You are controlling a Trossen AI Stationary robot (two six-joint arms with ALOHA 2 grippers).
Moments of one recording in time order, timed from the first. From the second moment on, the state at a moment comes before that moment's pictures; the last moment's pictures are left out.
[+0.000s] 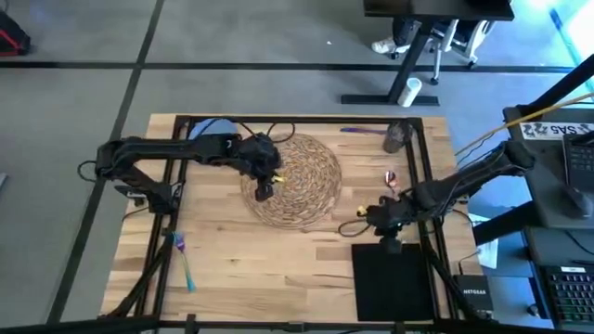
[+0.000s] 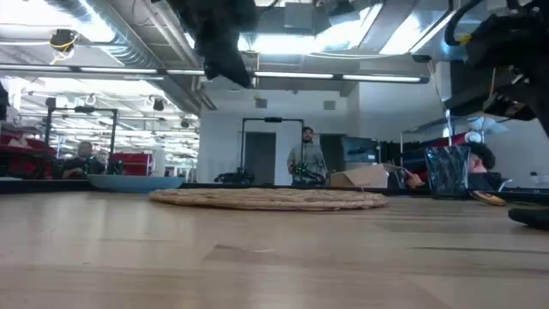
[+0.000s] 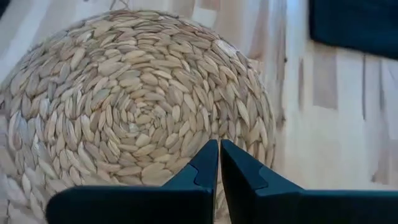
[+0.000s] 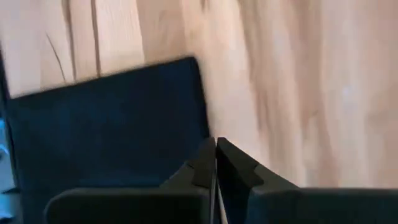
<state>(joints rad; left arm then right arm) 0.17 1.44 1.21 -0.65 0.06 -0.06 0.44 1.14 0.66 -0.72 -0.12 0.63</state>
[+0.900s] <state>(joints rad) 0.15 1.14 0.98 -0.72 0.06 -0.16 0.46 1.55 0.66 -0.27 -0.13 0.78</state>
